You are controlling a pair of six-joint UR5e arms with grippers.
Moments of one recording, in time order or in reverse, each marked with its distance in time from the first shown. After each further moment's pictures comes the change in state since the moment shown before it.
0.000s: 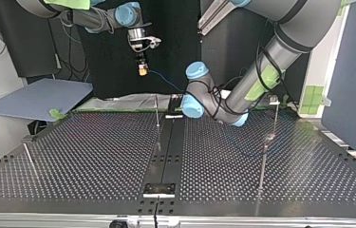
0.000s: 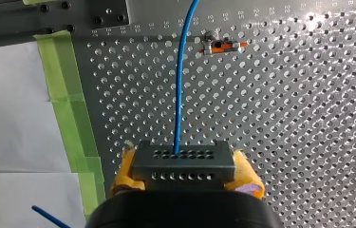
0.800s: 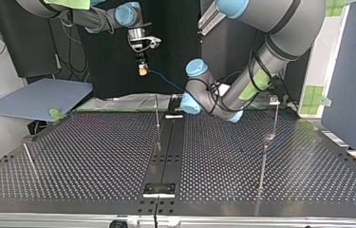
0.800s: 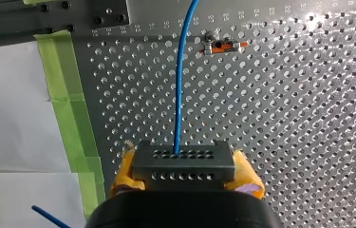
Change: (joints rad) left arm -0.007 -0.086 -0.002 -0.089 -0.021 -0.015; right arm 0.000 0.000 0.000 0.000 0.000 -0.002
